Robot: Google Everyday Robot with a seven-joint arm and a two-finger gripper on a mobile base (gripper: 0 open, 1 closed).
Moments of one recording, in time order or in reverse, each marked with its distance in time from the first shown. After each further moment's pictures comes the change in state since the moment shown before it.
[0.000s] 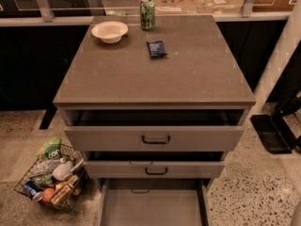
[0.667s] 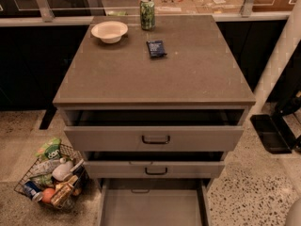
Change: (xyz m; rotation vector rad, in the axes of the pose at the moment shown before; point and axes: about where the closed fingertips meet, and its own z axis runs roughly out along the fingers) arm -0.004 -0.024 0.023 0.010 0.045 -0.022
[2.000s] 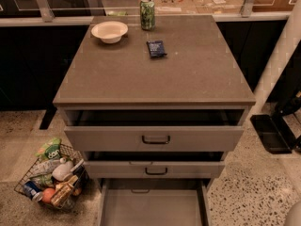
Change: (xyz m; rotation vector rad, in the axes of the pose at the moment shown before) arm 0.025 -0.025 0.007 0.028 0.160 -0.042
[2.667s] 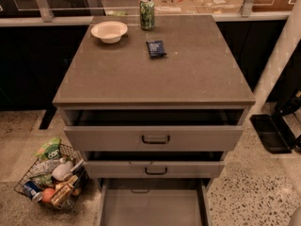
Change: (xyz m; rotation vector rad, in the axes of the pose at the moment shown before) arm -0.001 -0.031 -0.009 0.076 0.020 -0.011
